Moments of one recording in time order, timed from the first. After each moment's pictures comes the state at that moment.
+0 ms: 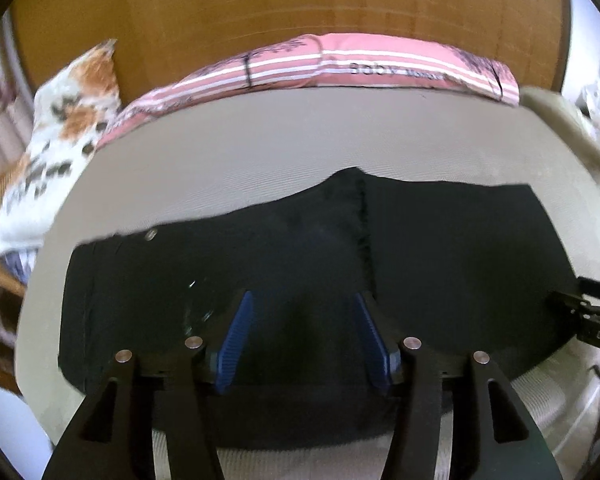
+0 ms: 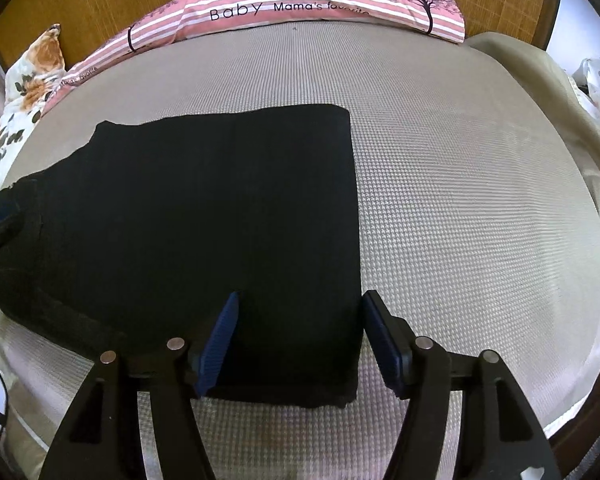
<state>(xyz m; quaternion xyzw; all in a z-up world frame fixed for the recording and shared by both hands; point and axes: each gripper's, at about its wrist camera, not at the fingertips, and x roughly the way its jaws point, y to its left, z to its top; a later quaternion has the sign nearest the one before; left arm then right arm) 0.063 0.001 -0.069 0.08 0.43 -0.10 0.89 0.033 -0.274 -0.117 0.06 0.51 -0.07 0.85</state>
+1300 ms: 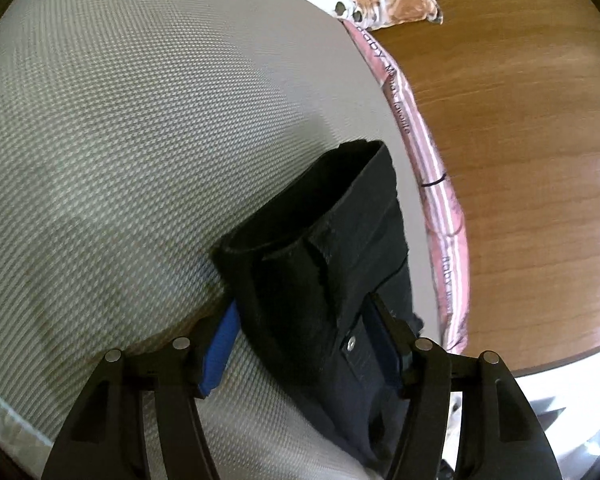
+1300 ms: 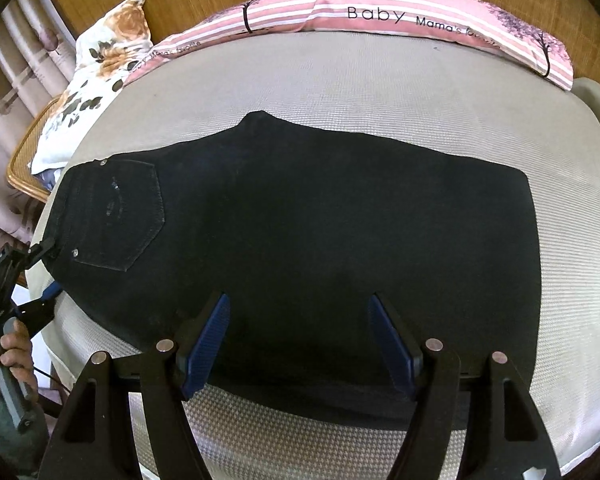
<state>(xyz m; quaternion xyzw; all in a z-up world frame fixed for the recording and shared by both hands) 0.025 0.271 -0.158 -0.52 0.39 -0.03 0.76 0.072 -0.161 -0.100 0.05 0.52 0.07 0.85</state>
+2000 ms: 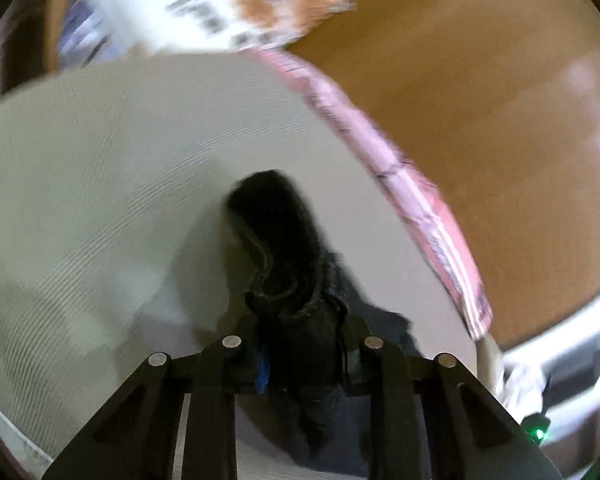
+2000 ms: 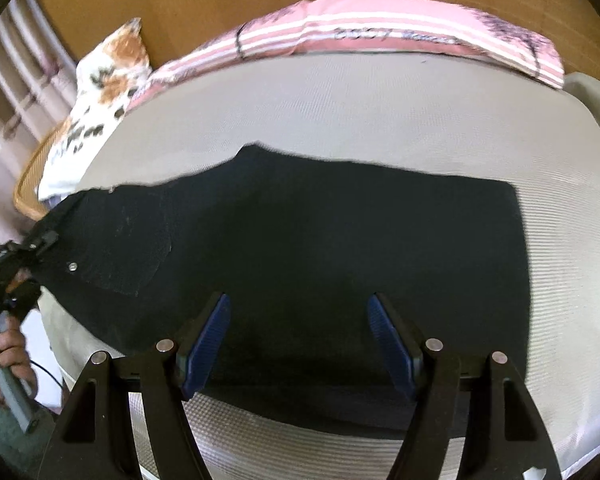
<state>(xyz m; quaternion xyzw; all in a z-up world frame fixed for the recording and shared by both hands) 0.059 0.210 -0.062 -0.37 0.36 -0.06 0.86 0.067 -0.190 -0.075 0.09 0.48 0.05 0.87</state>
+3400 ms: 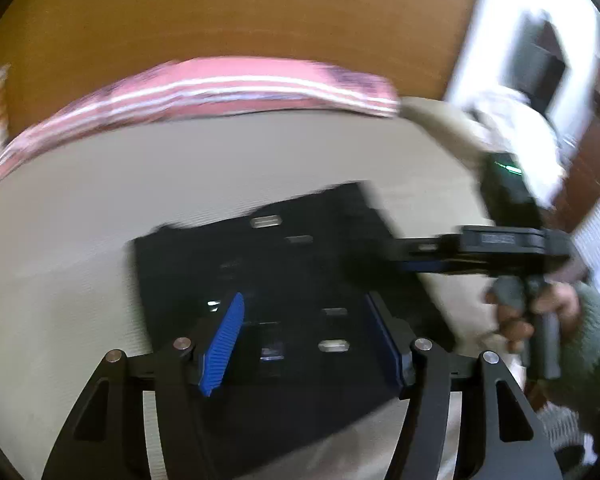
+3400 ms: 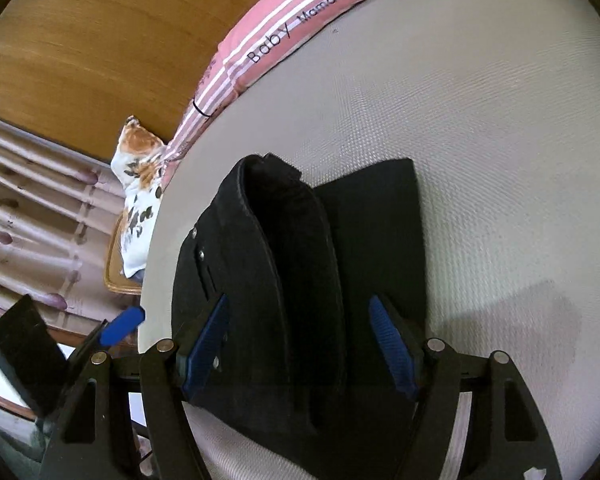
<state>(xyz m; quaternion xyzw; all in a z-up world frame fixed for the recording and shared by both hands) 0.076 -0.078 -0.044 0.03 0.42 -0.29 0.86 0.110 -0.357 -0.123 0.32 0.48 0.16 0.80</state>
